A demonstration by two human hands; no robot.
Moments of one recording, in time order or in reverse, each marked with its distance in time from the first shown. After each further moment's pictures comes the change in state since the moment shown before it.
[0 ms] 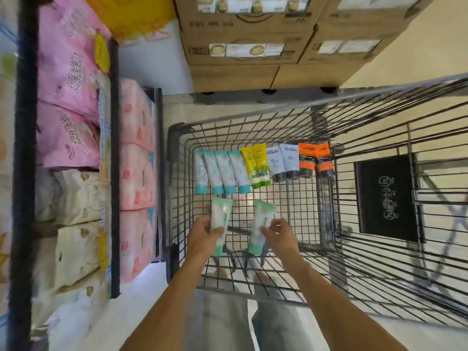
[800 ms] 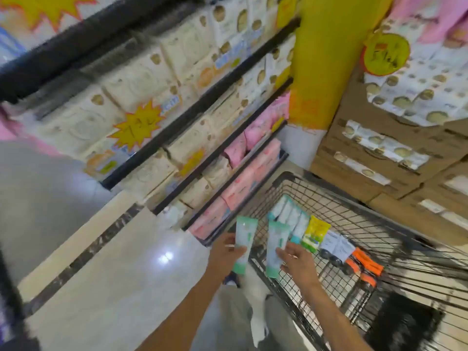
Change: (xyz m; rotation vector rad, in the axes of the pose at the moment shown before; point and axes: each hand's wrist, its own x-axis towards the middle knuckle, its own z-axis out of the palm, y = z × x) left_hand -0.249 -0.008 -0.011 -0.608 0.502 0.099; right_hand -0.183 -0.082 -0.094 -0.197 -0.540 -0.561
